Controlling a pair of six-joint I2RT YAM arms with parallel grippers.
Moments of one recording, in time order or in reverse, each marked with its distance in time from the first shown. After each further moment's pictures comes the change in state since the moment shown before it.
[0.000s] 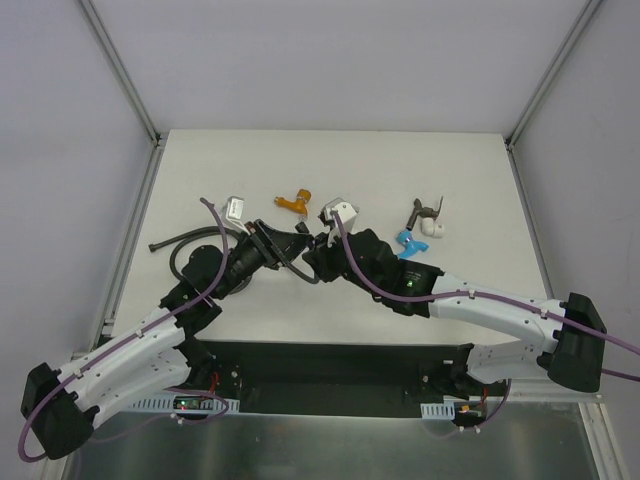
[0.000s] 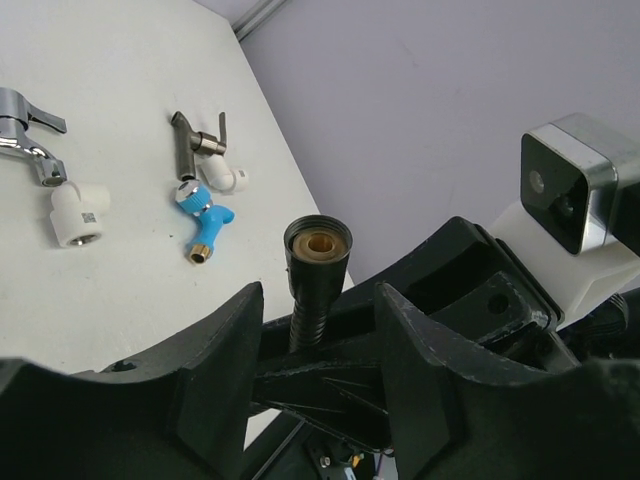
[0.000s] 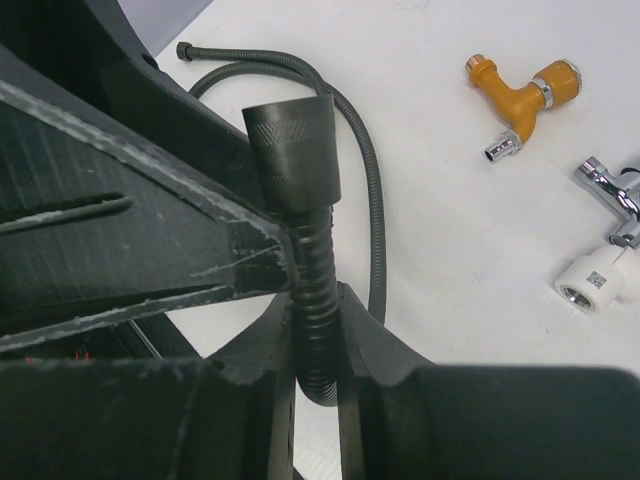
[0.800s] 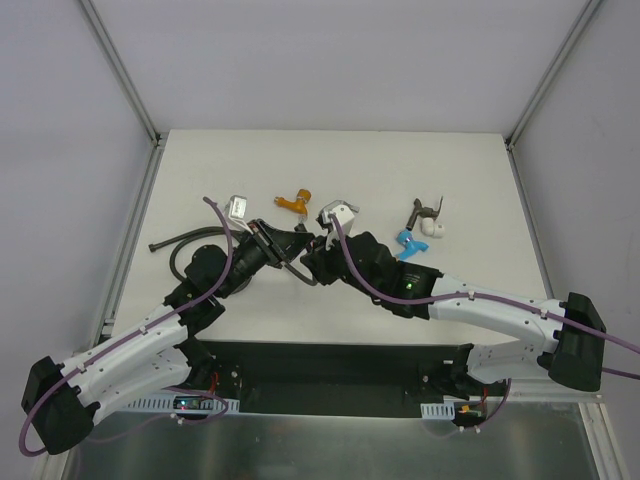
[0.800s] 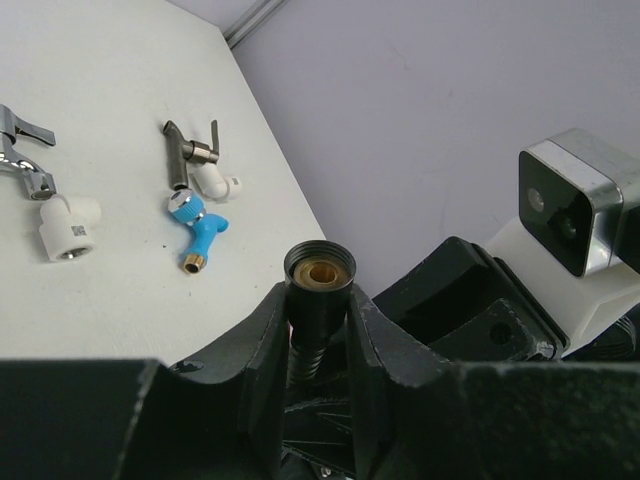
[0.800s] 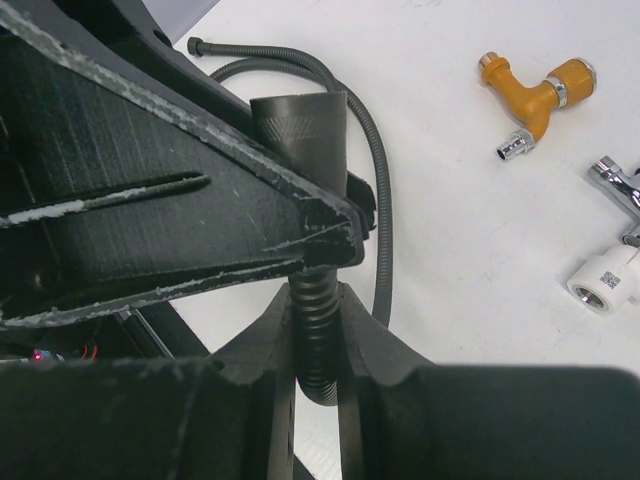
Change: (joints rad) left arm -0.020 0.039 0.000 0.062 -0.013 0.013; right arm 0.021 0.000 0.000 0.001 0.005 0.003
